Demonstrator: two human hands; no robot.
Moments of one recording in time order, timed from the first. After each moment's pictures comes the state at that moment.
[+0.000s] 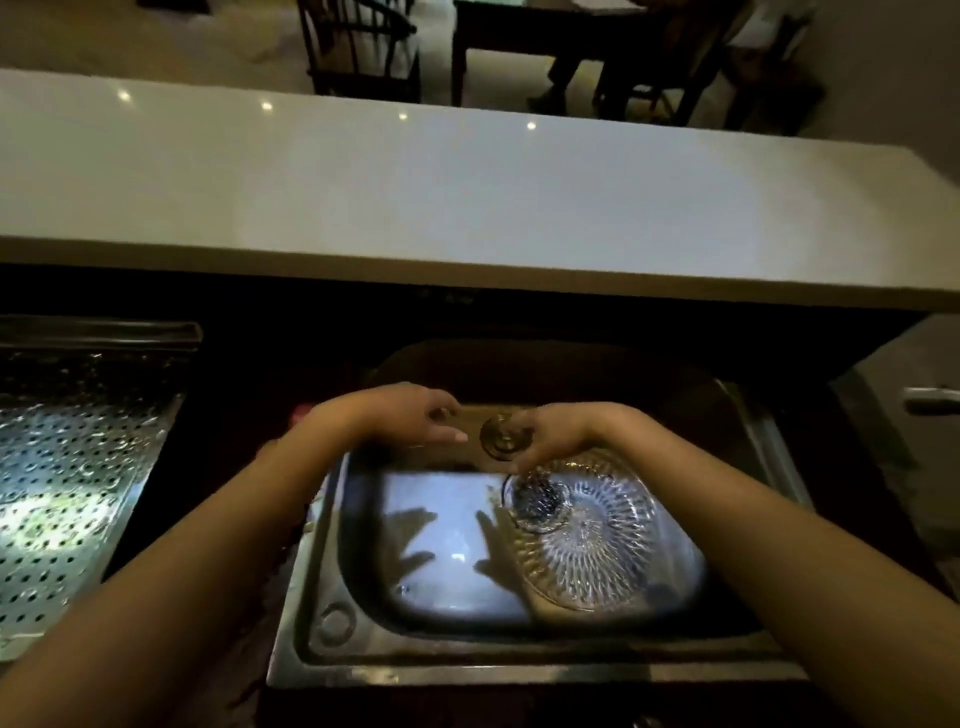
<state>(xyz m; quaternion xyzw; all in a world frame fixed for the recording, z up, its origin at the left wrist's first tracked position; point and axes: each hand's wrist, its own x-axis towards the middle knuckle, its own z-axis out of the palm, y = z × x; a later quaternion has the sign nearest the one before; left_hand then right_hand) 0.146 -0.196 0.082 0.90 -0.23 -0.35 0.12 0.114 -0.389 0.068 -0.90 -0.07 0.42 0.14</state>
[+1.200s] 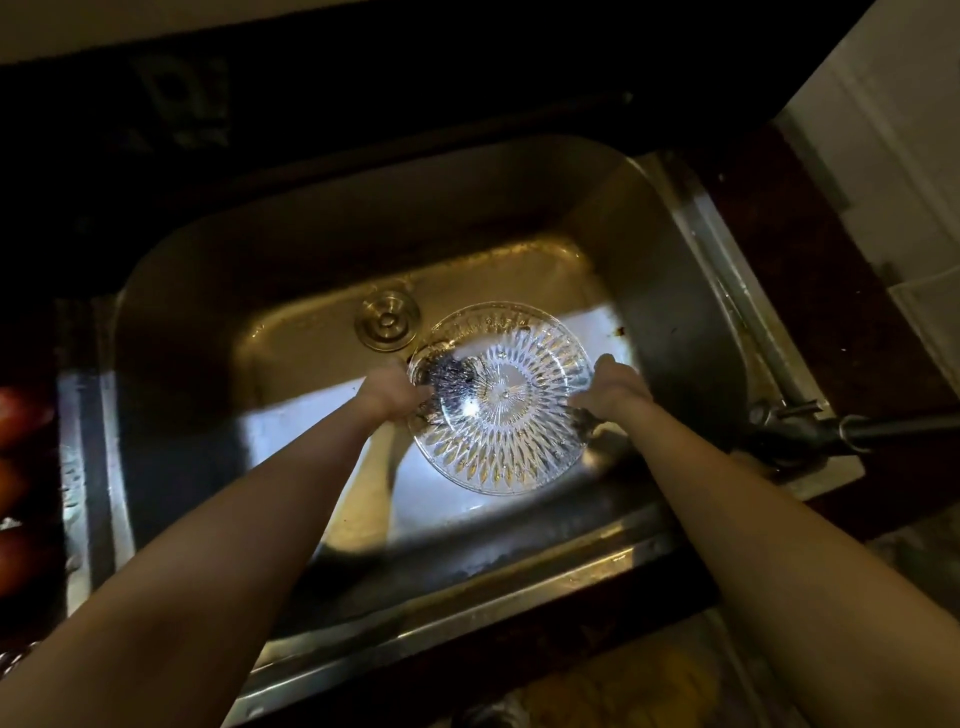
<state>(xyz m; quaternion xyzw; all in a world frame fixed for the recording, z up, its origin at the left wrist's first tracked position) 0.133 -0.333 -0.173 0.91 -0.11 -0.38 0.14 -0.002 -0.559 -0.147 -0.84 0.41 0.27 0.23</state>
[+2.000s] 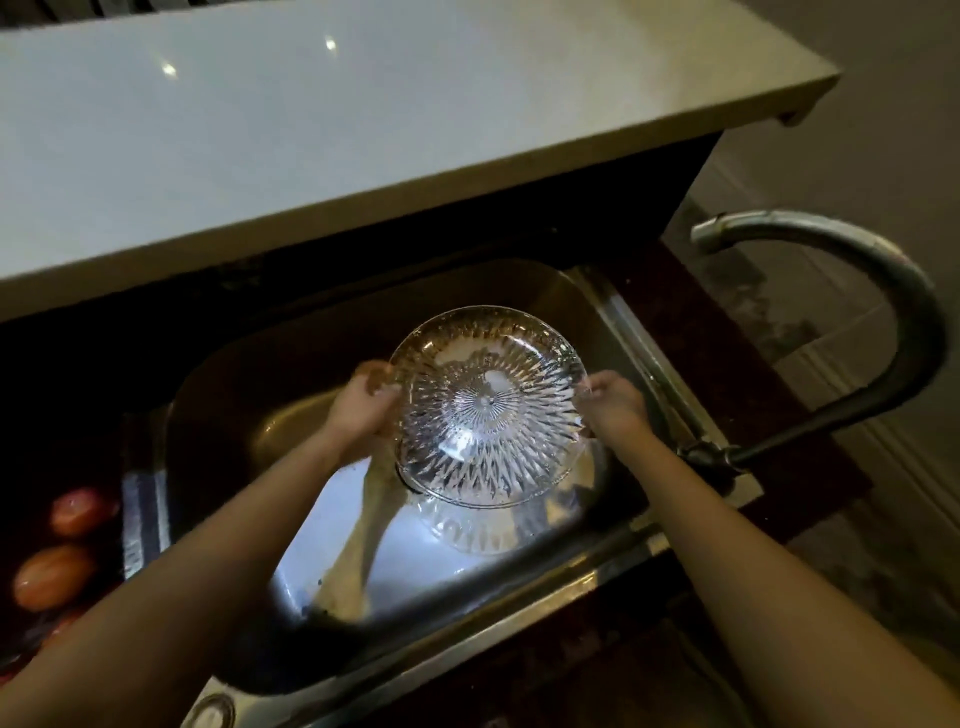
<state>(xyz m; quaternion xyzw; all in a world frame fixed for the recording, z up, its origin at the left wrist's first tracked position) 0.159 -0.329 -0.072 0.81 -0.06 -0.32 0.49 -0.009 -0.559 -0.043 -0.71 0.52 -0.05 0.47</state>
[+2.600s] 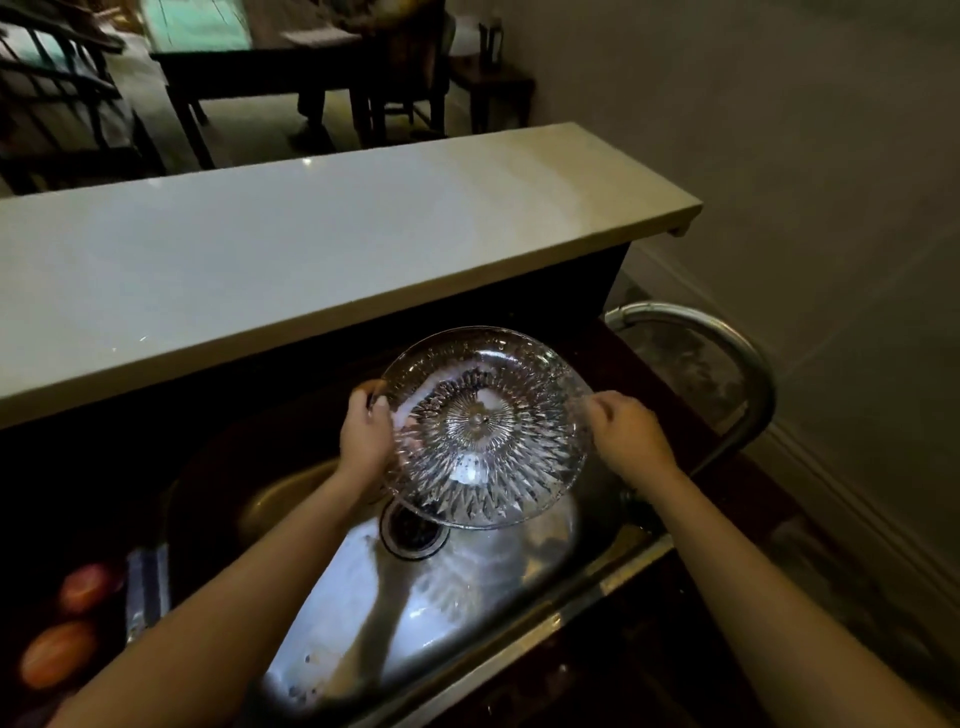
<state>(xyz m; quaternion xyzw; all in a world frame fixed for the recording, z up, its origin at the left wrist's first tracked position) 0.138 -0.359 0.004 0.78 -0.07 -0.18 0.59 -0.050 -0.552 0.073 -0.87 0.40 -0.09 0.28</state>
